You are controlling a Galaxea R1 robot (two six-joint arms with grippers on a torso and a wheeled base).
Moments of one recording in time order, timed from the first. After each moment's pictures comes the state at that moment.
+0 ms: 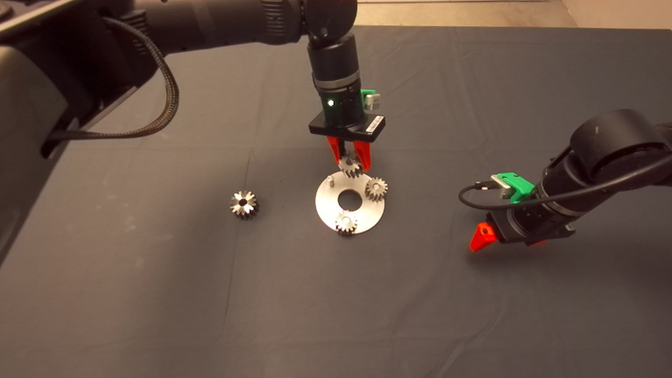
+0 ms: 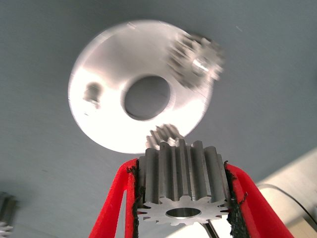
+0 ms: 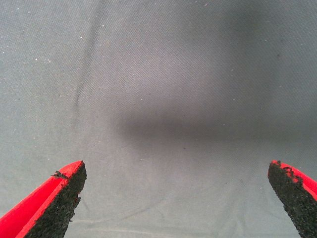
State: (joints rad) left arm -0.56 2.98 -1.72 -0.21 1.40 -0.73; right arm 0.30 2.22 -0.84 -0.21 -1.52 1.34
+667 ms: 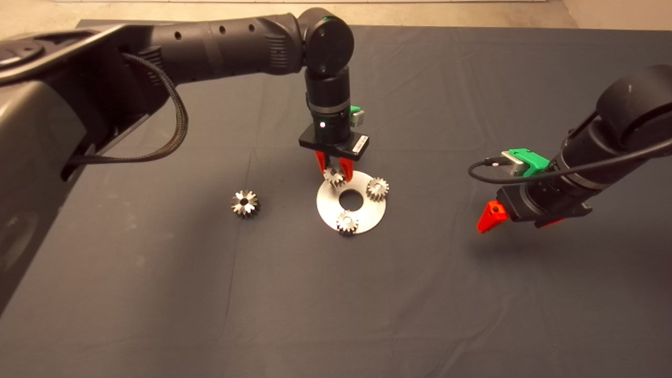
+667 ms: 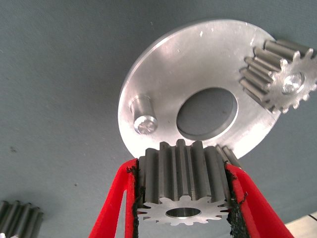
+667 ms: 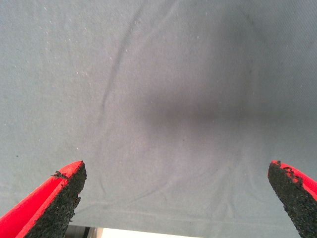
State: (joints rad) left arm -0.48 2.97 -1.72 -0.04 1.45 -0.79; right arm 0.42 2.21 -0.83 -0.10 -1.52 1.34
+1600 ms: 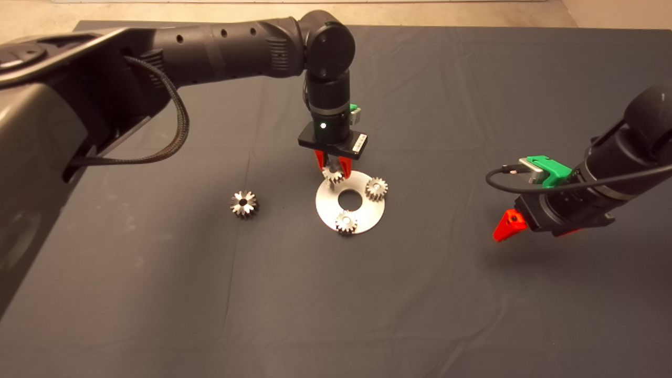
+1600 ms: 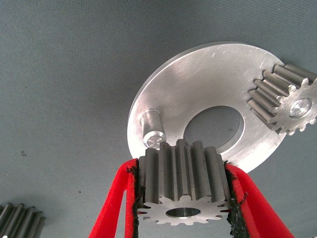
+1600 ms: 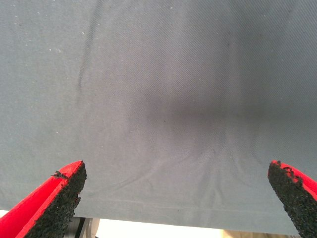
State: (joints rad) left arm -0.48 2.97 -1.71 0.03 1.45 -0.86; right arm 0.42 2.15 -0.78 -0.10 -1.52 1.33
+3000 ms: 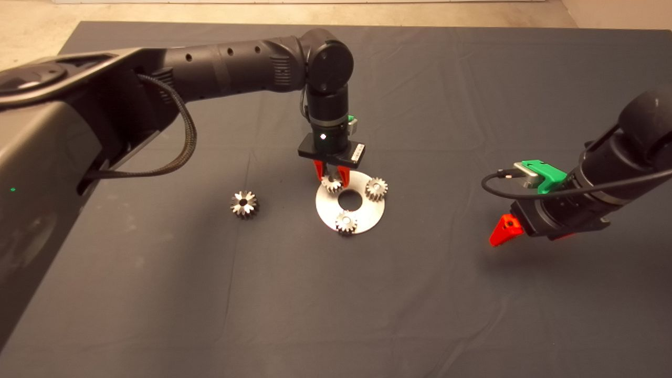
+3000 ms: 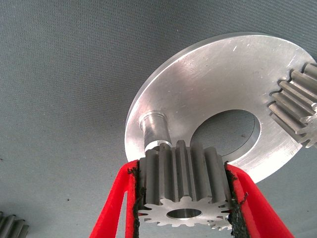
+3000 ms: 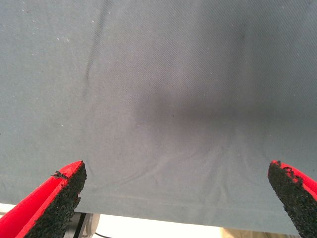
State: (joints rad) left arm -0.43 2.98 -1.75 0.07 1.45 -0.87; right arm 0.41 2.16 -0.77 -0.10 -1.52 1.34
